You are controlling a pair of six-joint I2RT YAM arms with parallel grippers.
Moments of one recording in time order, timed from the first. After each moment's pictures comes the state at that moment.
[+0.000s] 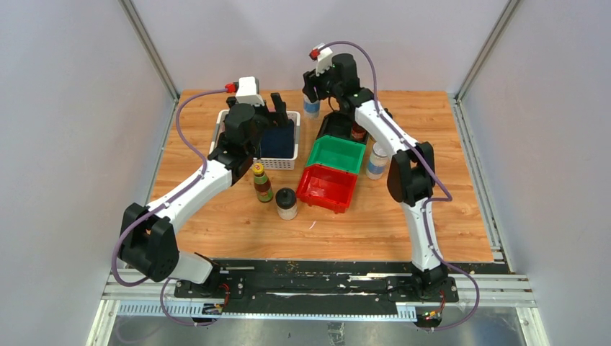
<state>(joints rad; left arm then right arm) -0.47 1.41 1.07 0.30 -0.35 -0.24 0.45 2.29 2.18 -0.18 -0.23 -0.15</state>
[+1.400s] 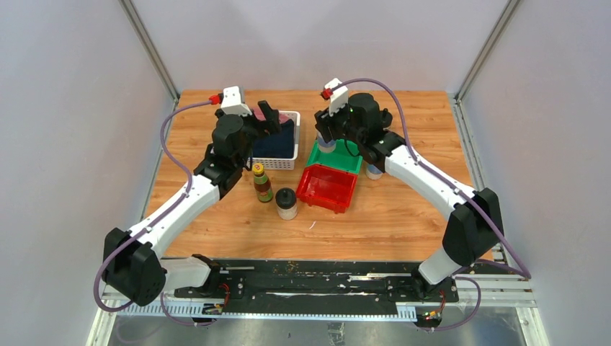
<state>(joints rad) -0.47 1.23 0.98 0.21 -0.35 -0.34 0.60 1.57 1.36 -0.06 -0.05 -0.19</state>
